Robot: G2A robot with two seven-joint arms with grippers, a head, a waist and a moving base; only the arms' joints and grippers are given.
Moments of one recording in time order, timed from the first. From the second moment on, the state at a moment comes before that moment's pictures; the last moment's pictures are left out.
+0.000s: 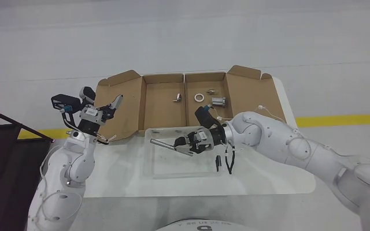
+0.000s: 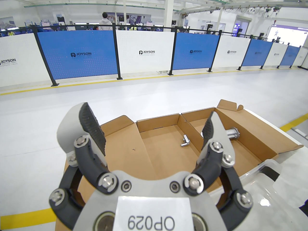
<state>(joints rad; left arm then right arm) 1.68 -1.05 -1.60 -1.88 0.98 -0.19 0.09 -0.64 -0.94 0.17 -1.41 -0.17 -1.01 0.13</state>
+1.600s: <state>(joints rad) 1.61 -1.03 -1.62 -1.72 0.39 -0.68 -0.27 -0.66 -0.96 0.30 -1.33 0.63 -1.01 0.59</state>
